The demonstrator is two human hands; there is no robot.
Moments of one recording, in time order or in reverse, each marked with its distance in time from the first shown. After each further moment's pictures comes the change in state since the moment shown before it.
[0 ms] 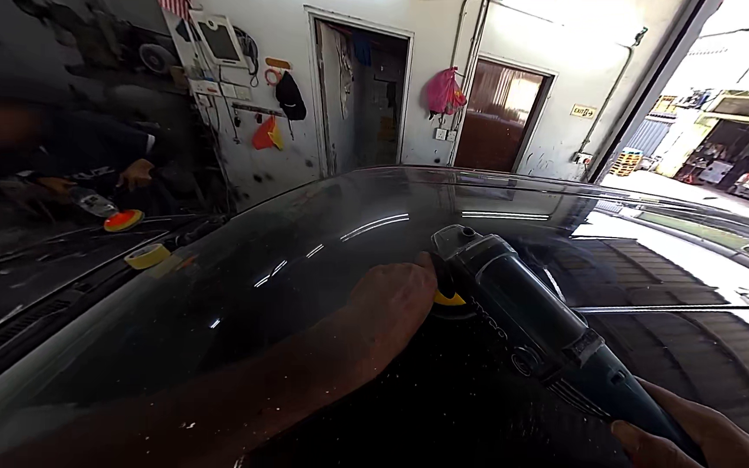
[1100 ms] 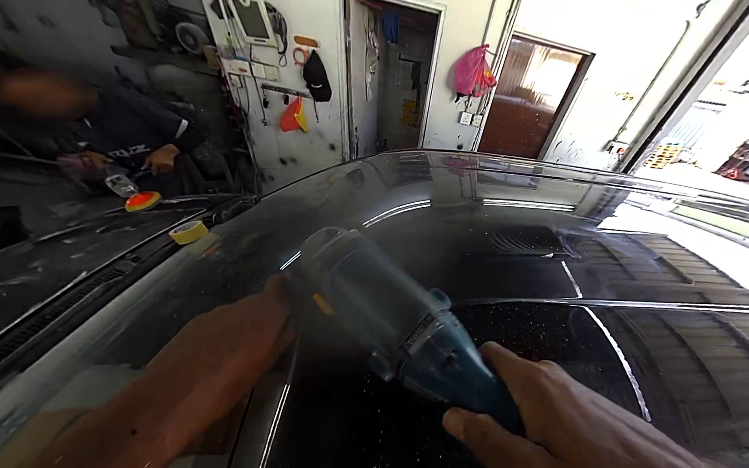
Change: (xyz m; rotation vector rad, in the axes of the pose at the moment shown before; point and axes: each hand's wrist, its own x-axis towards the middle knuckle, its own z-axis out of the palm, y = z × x) left_hand -0.097 -0.159 0.092 -0.148 -0.053 -0.366; right_hand 0.072 -0.107 0.106 -0.336 -0.298 -0.073
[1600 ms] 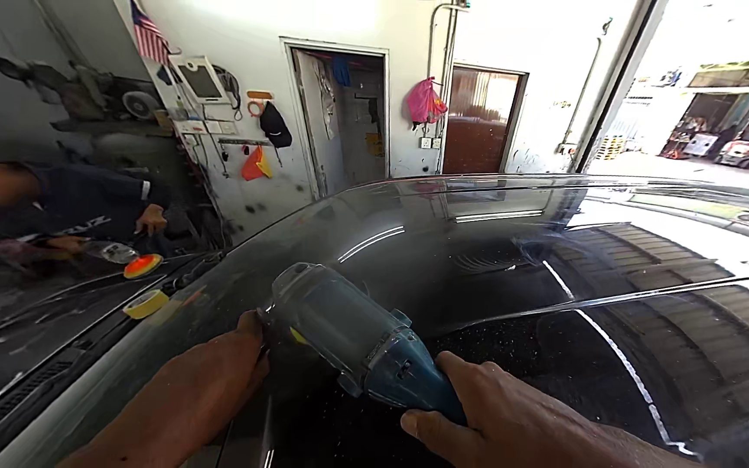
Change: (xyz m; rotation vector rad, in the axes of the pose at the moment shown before) left_hand 0.043 0.017 -0.025 0.042 -0.061 0.050; right_hand 0.027 0.011 -0.014 0.066 0.001 0.018
